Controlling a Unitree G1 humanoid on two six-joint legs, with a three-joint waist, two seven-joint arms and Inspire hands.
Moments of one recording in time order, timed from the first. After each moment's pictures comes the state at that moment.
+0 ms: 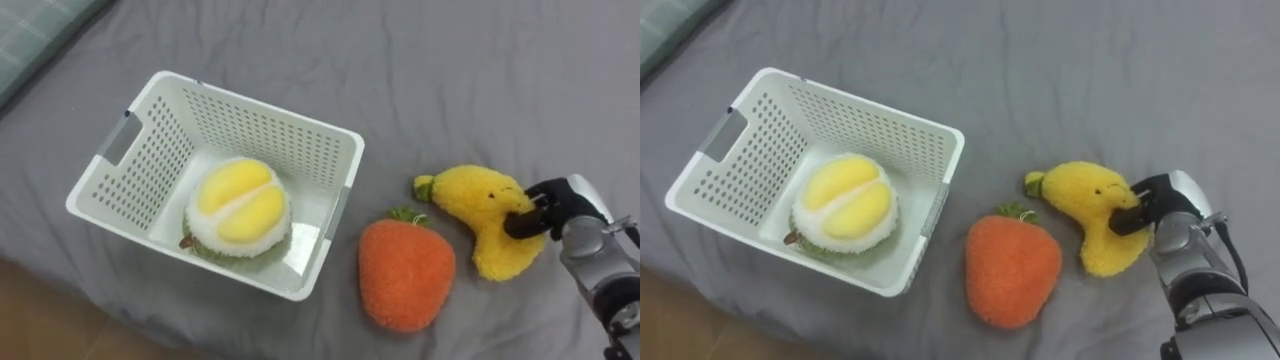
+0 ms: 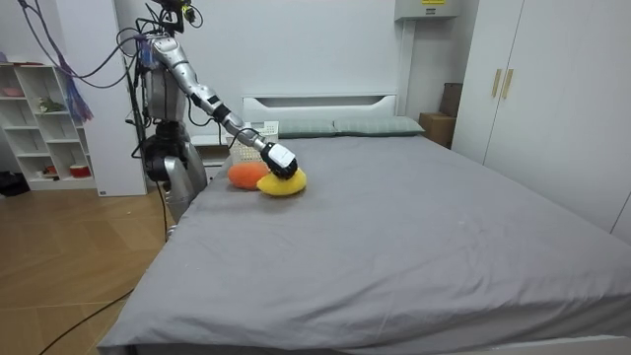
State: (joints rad) left arm 0.07 0.28 -0.10 1.15 0.08 0.04 0.21; right arm -0.60 -0.52 0.25 1.17 -0.16 0.00 -0.17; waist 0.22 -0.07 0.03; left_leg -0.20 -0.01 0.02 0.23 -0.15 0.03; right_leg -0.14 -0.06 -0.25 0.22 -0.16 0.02
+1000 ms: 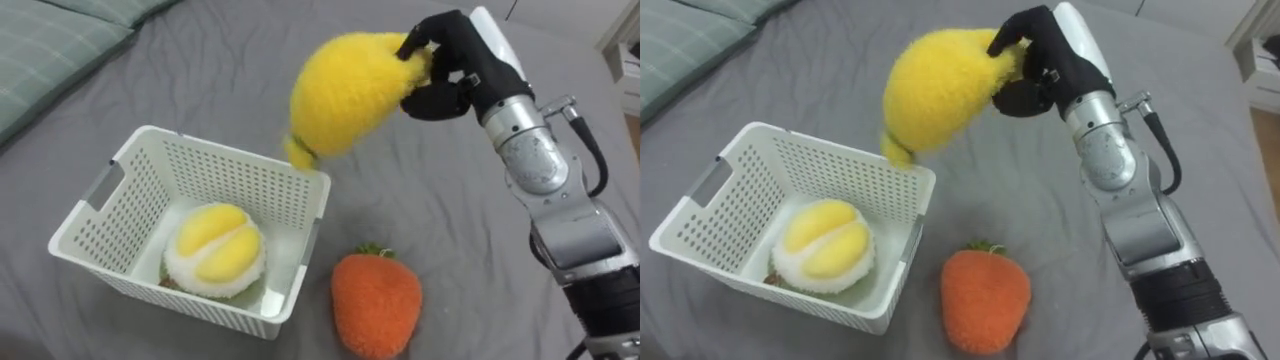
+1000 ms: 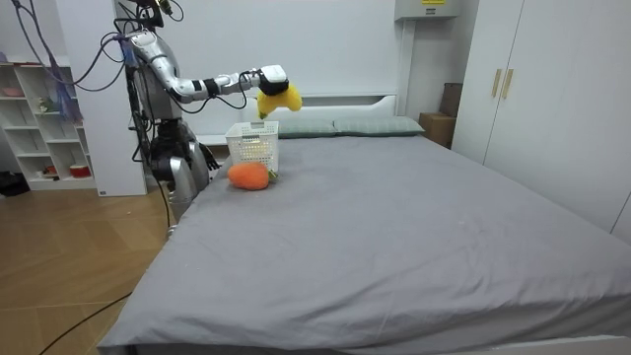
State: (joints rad) left arm 0.15 0.26 0.04 0.98 0.24 0.07 0.20; right arm -0.45 -0.44 0.24 0.08 -0.24 0.07 0.00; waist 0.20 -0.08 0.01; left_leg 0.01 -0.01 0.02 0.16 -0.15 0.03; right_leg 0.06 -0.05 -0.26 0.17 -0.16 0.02
